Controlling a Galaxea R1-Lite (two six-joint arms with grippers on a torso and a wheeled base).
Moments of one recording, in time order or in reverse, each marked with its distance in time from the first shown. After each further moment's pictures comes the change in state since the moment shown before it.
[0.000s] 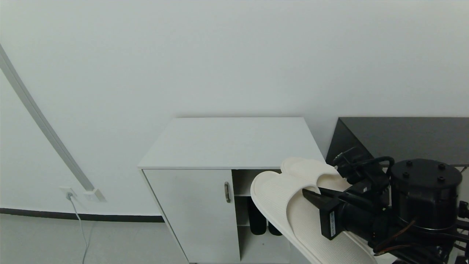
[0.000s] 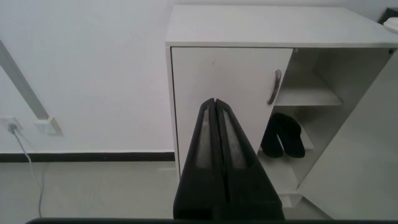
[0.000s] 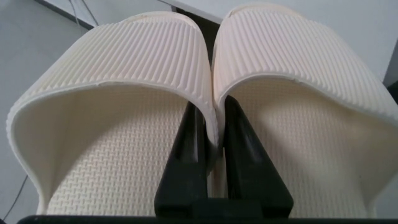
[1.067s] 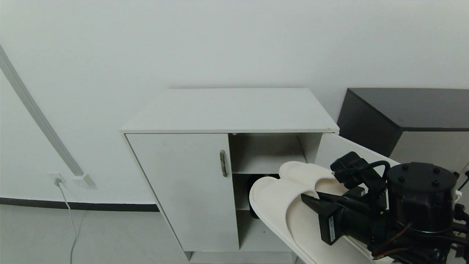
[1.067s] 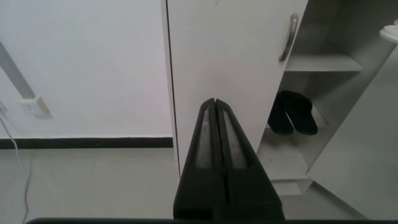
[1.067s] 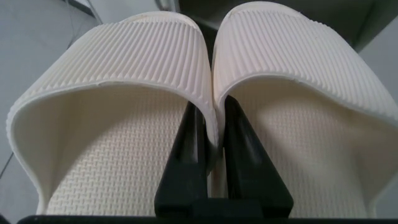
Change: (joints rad) left arm 0.000 0.000 0.000 0.000 -0.001 0.000; right arm 0.004 0.009 0.013 0.000 0.024 -0.012
